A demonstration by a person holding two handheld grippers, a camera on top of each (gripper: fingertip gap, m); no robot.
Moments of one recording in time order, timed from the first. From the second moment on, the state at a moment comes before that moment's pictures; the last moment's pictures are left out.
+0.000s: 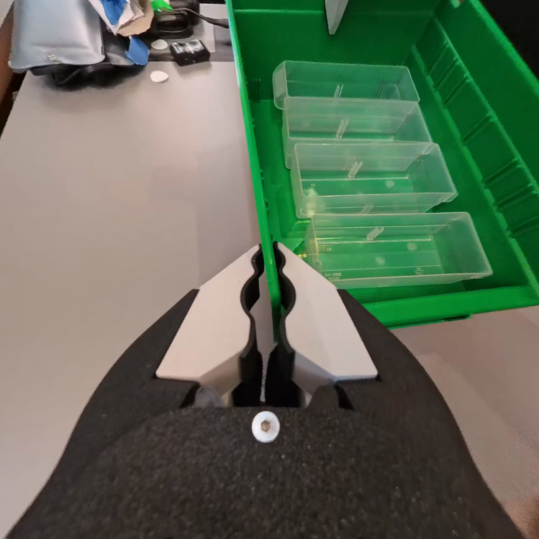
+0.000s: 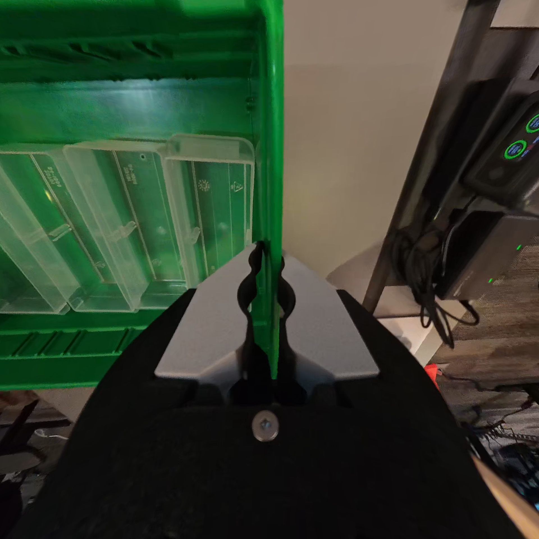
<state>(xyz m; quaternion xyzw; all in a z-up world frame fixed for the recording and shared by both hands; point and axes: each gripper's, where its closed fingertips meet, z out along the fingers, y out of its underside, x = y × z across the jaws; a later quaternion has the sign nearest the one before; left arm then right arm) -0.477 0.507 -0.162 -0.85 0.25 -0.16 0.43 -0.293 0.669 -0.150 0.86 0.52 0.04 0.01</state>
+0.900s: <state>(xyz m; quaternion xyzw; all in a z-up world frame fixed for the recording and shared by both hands) -0.483 0.486 -0.134 -0.83 0.10 -0.29 0.47 -0.321 0.448 -0.013 0.76 0.29 -0.31 -0.49</state>
